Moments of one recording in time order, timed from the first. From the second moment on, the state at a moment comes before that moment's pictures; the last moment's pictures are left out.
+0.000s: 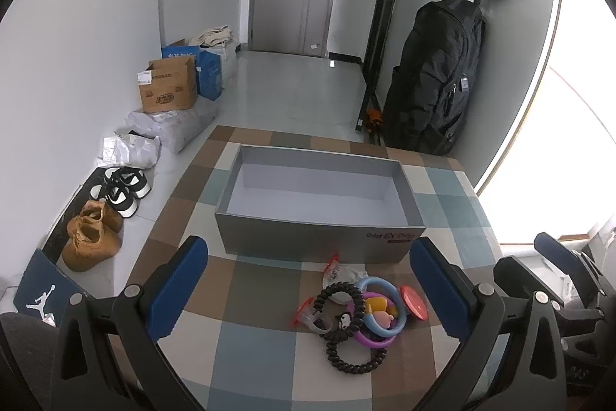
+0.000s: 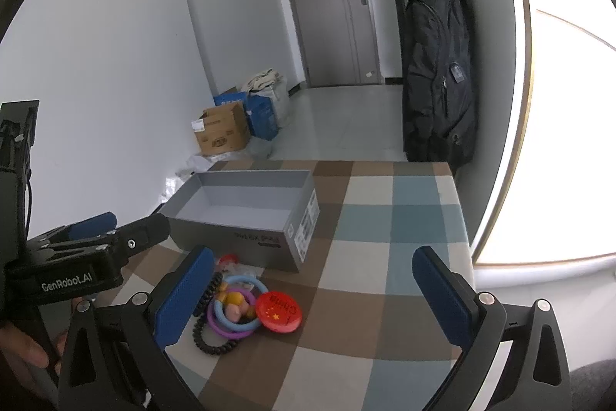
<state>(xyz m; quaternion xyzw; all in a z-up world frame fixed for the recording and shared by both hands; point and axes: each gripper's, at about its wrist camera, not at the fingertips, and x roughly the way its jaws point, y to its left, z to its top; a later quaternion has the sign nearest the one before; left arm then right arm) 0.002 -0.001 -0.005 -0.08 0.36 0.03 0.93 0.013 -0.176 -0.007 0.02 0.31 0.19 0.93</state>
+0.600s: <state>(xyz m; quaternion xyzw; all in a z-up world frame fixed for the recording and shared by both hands) 0.002 -0.006 -0.005 -0.08 0.36 0.02 0.93 0.014 -0.180 -0.006 0.03 0.31 0.19 0.93</state>
